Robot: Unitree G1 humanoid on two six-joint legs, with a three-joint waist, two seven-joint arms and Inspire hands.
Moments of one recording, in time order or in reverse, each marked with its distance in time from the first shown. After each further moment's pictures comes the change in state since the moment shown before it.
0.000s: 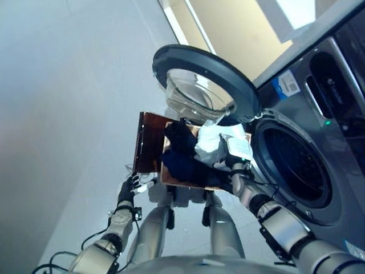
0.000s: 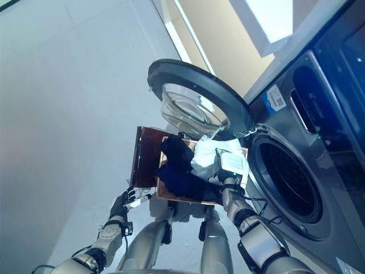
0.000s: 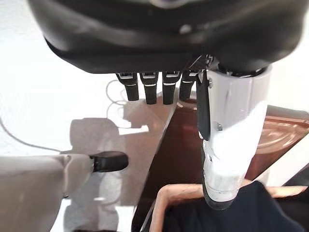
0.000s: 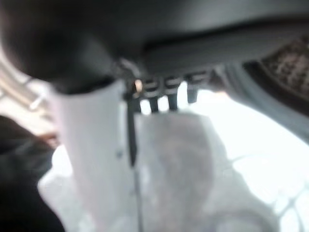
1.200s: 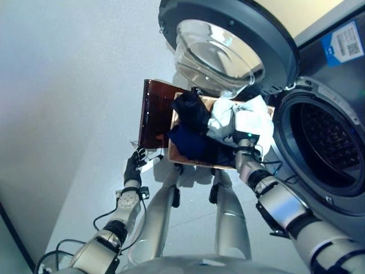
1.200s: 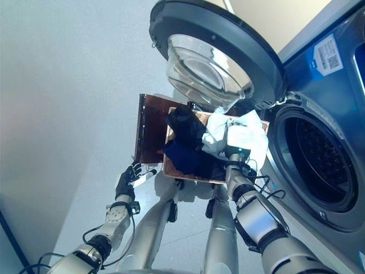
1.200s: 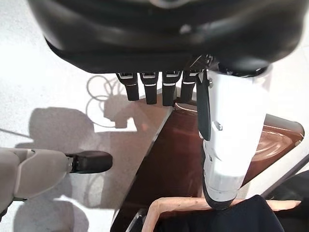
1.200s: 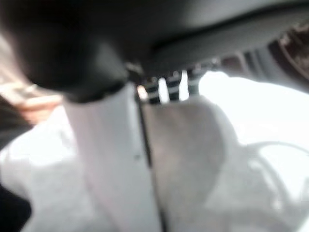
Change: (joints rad) left arm -0.027 0.010 -0.042 -0.229 -0.044 -0.063 0.054; right arm -0.244 -0.019 0.046 0.142 -0.063 0.135 -0.108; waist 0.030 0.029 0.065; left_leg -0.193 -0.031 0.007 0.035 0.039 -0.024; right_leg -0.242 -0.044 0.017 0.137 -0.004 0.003
